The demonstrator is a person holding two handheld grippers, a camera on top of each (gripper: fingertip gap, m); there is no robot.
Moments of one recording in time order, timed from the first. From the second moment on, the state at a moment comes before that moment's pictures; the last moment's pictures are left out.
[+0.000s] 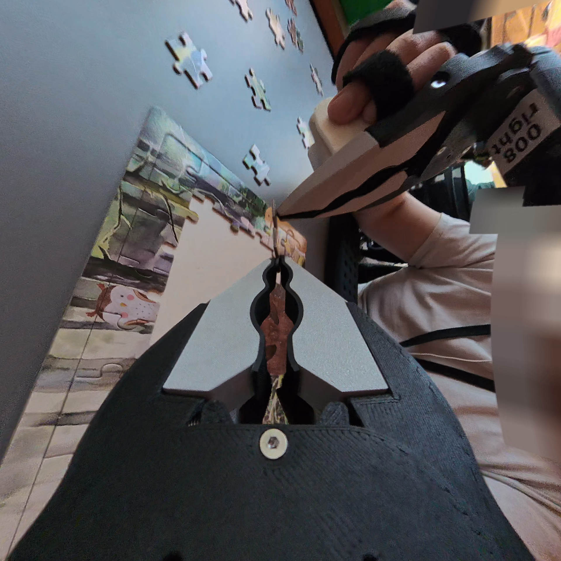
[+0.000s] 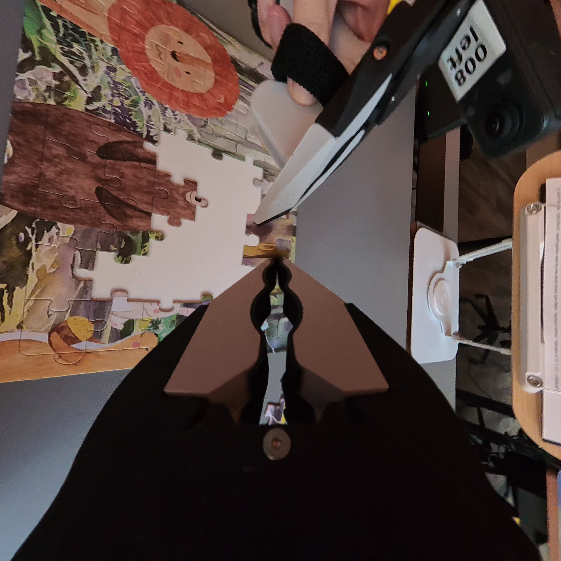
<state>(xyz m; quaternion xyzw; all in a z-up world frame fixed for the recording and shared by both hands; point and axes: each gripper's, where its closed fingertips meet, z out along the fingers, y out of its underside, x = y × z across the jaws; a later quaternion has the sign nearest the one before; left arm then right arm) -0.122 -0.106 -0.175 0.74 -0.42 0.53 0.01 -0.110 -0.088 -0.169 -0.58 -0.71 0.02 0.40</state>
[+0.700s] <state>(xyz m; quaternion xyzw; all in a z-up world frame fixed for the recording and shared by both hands) -0.118 -0.081 -0.187 0.76 -0.38 0.53 -0.02 -0.097 -0.075 -0.190 -0.64 -0.68 0.02 0.36</state>
